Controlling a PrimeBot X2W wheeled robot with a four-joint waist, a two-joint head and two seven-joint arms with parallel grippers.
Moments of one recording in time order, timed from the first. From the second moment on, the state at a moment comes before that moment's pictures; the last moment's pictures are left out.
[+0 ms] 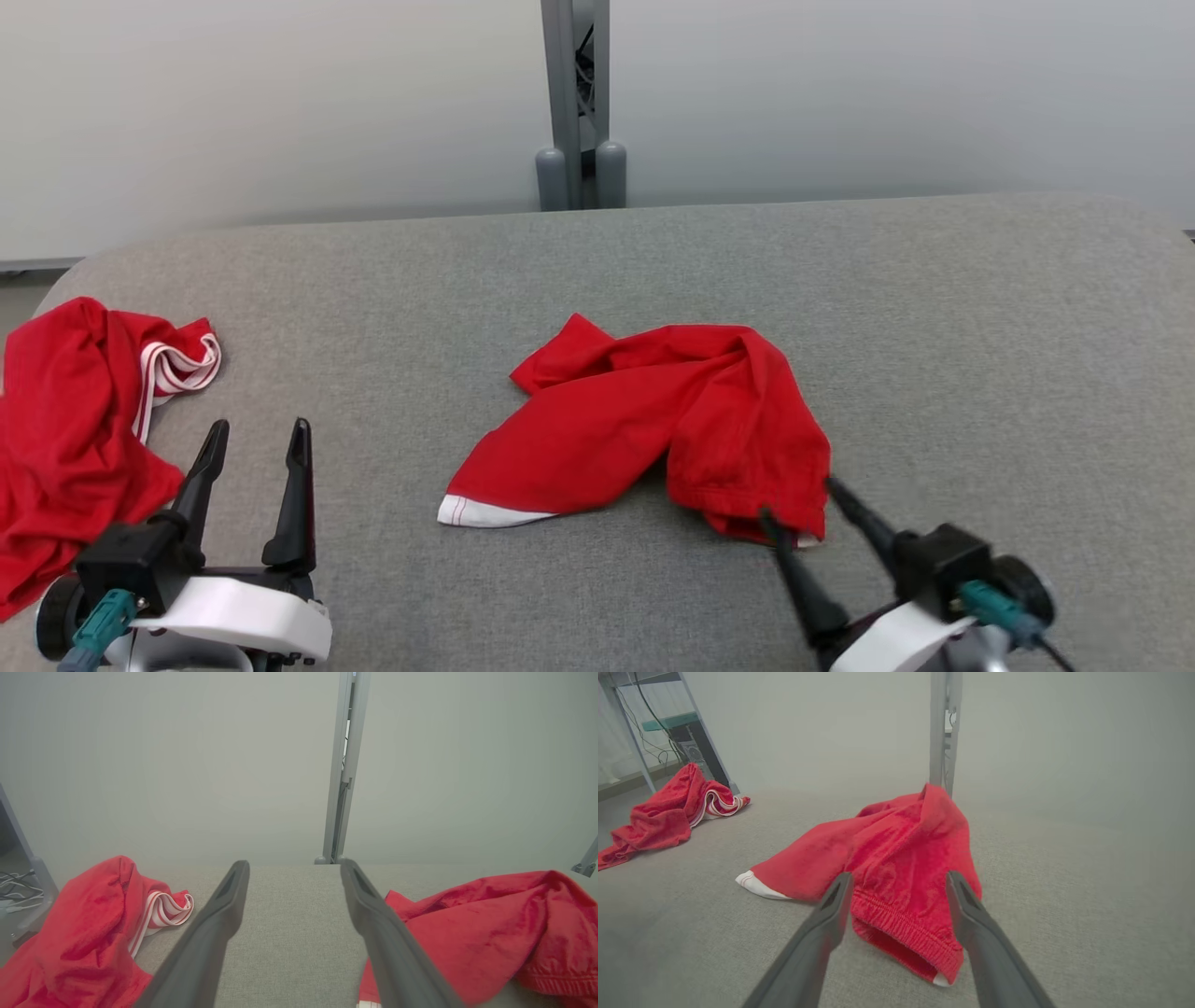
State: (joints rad) left arm -0.01 0.36 -0.26 0.01 -0.50 0.21 -0.21; right arm -0.02 -0.05 0.25 0.09 0.13 0.13 -0.02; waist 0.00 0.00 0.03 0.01
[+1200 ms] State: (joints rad) left arm -0.13 0.32 -0.30 0.10 -0.51 0.16 -0.24; right arm -0.17 -0.11 0.24 0.17 0.03 0.13 -0.03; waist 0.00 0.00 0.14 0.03
